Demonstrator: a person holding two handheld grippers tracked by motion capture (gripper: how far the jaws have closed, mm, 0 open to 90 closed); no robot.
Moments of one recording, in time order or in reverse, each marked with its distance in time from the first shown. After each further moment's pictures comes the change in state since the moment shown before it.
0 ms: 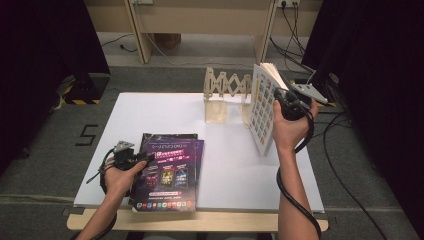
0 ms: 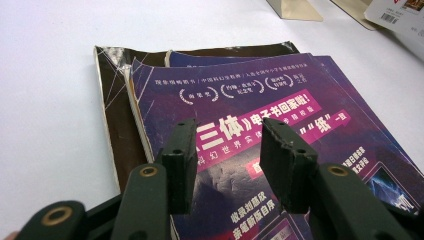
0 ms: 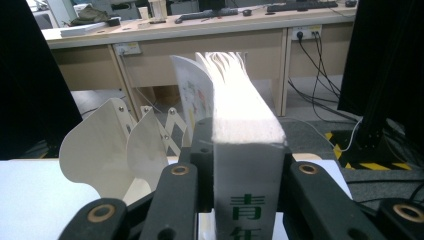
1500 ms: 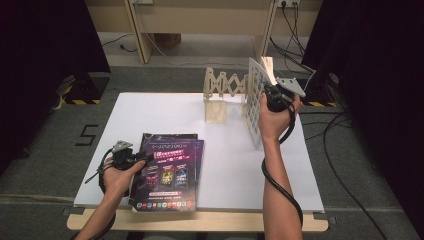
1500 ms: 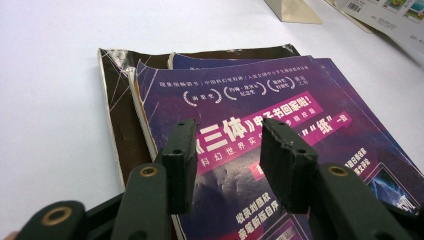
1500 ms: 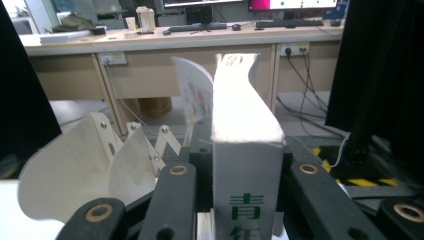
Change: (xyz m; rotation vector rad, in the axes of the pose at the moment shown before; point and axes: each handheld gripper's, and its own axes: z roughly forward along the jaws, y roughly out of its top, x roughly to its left) left arm 0.003 0.000 -0.001 -0.010 -0.005 -0.005; right arm 0.019 -0.009 0.046 -0.060 -0.061 -0.036
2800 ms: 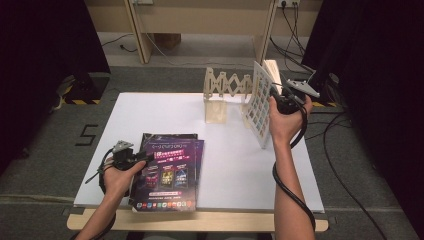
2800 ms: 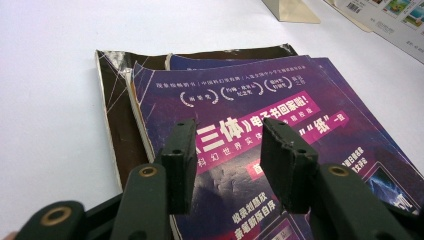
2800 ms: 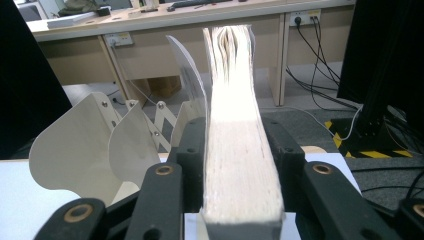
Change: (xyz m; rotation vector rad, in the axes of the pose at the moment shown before) left arm -0.002 0.000 0.000 0.001 -0.003 0.013; right arm -0.026 0.002 -0.011 0.110 0.047 0.066
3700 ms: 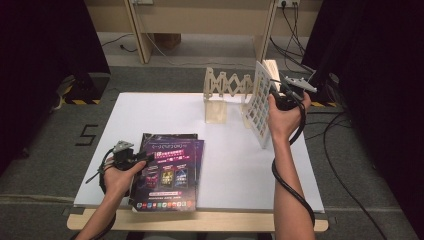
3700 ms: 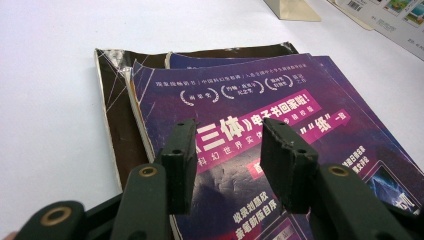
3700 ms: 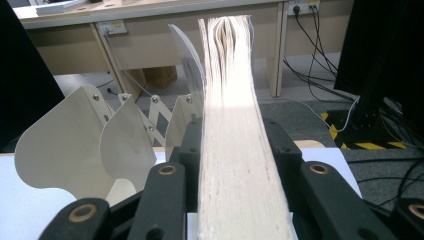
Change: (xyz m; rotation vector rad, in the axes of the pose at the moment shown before) left arm 0.000 0.000 0.001 0.002 0.001 0.002; right arm 0.001 0.005 0.011 0.044 -0.017 -0.004
